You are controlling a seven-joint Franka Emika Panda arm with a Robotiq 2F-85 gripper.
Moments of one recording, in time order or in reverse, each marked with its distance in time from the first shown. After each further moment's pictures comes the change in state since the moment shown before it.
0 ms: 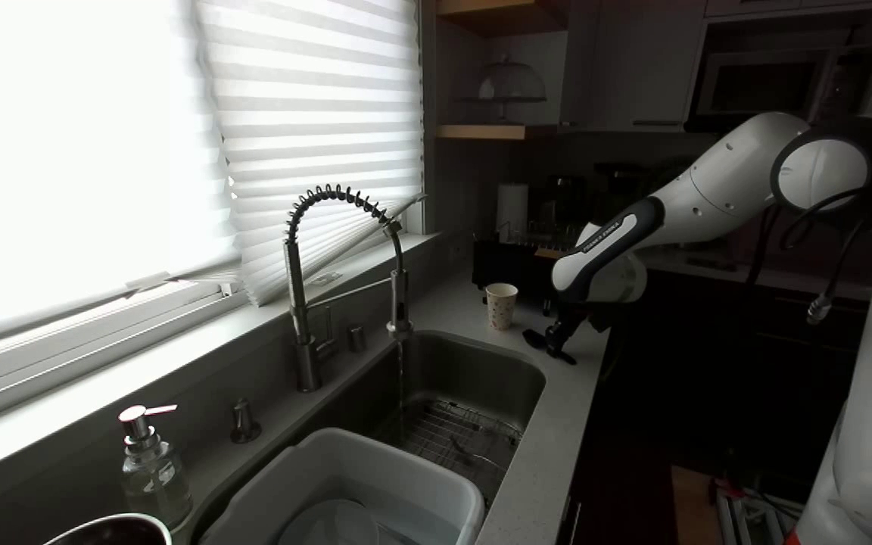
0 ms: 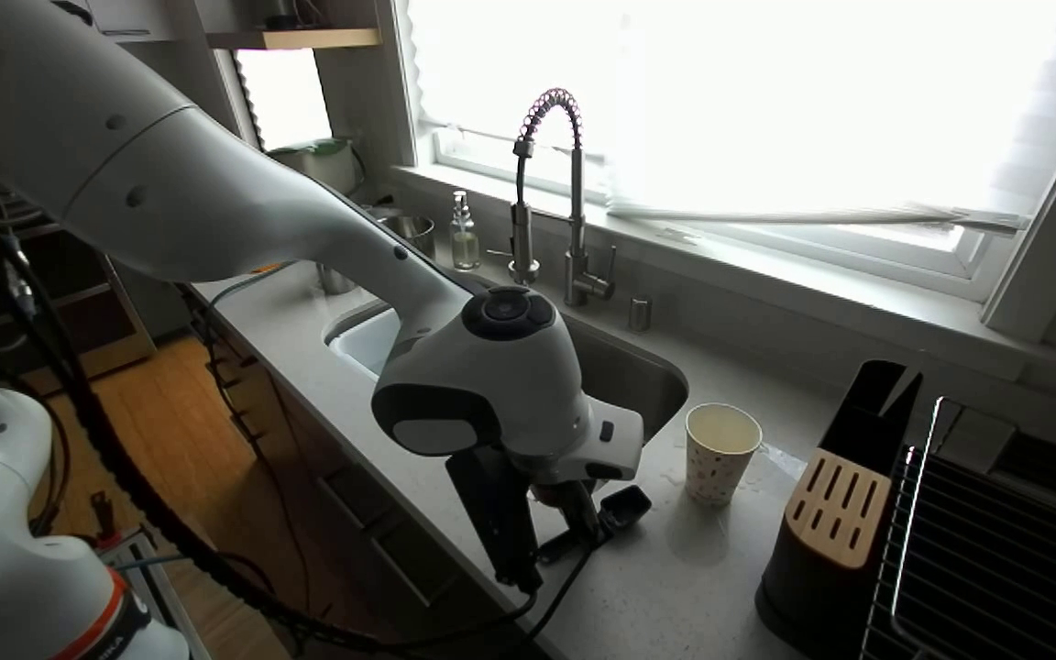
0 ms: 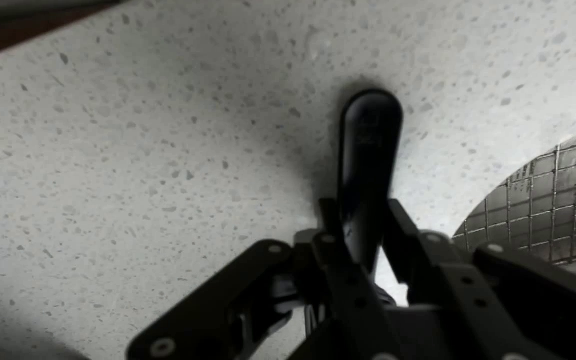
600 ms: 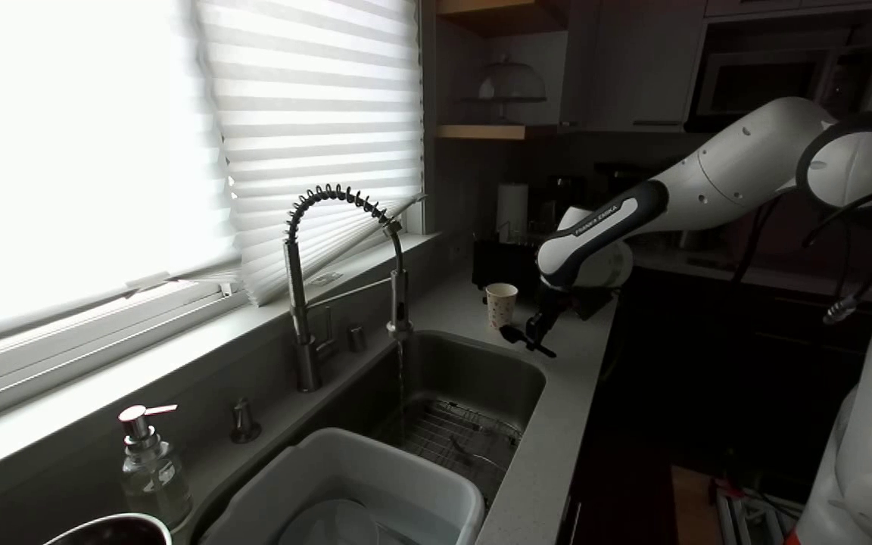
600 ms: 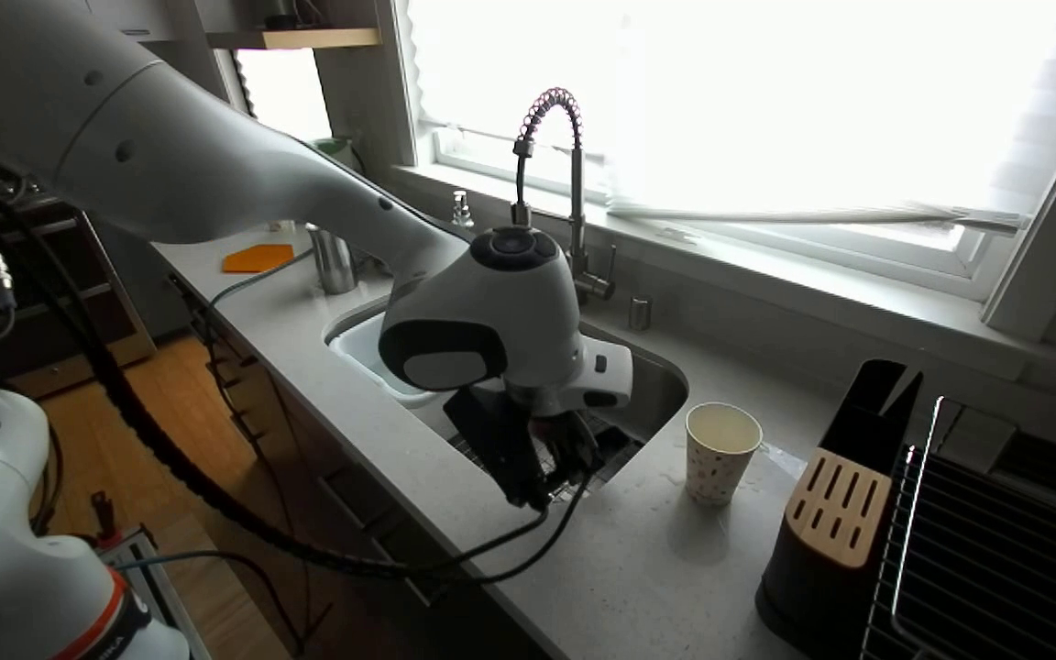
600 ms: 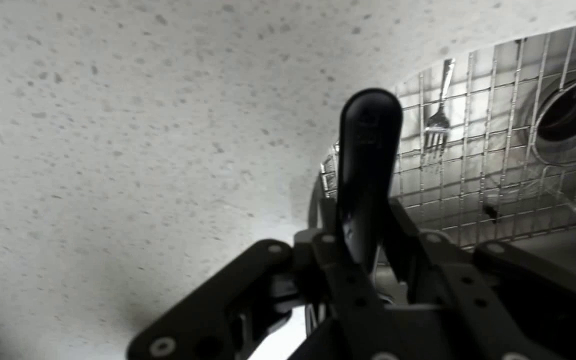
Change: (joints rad) arm 0.032 -0.056 0.066 0.053 -0.003 -0.134 0.005
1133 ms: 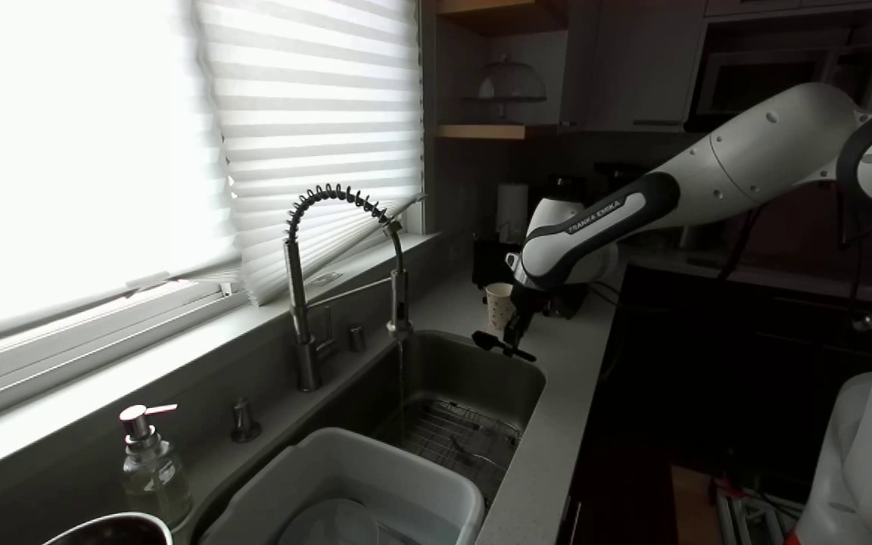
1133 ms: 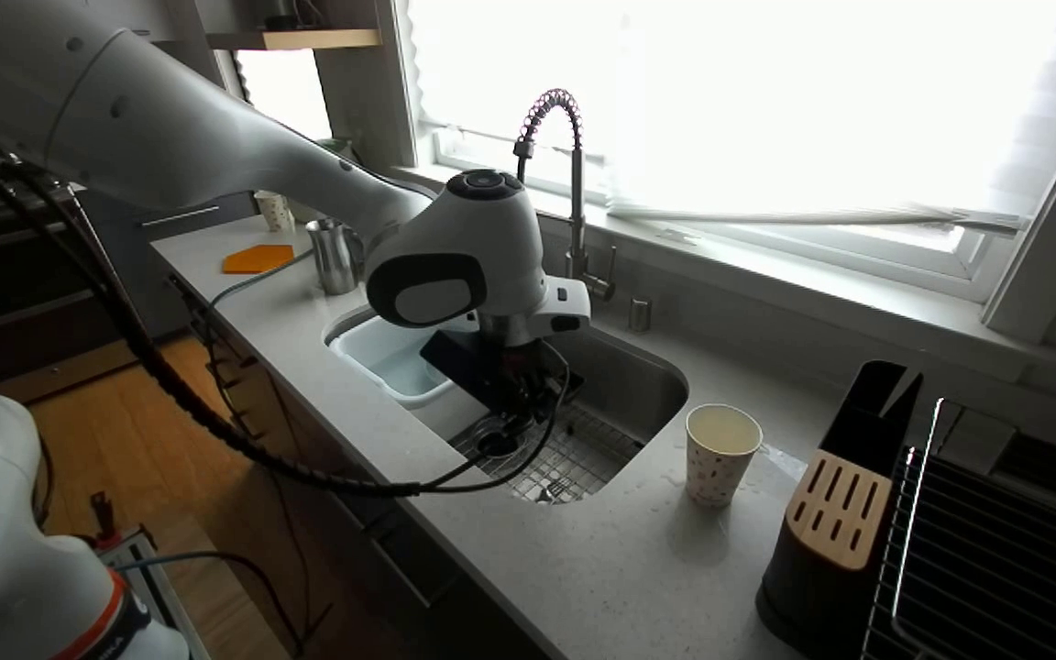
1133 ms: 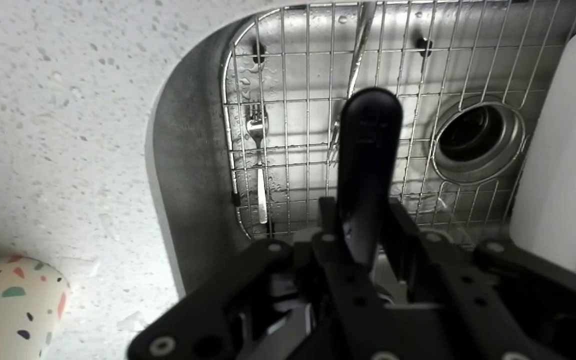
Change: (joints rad) arm 0.104 -0.066 0.057 0.002 -0.075 -0.073 0.043
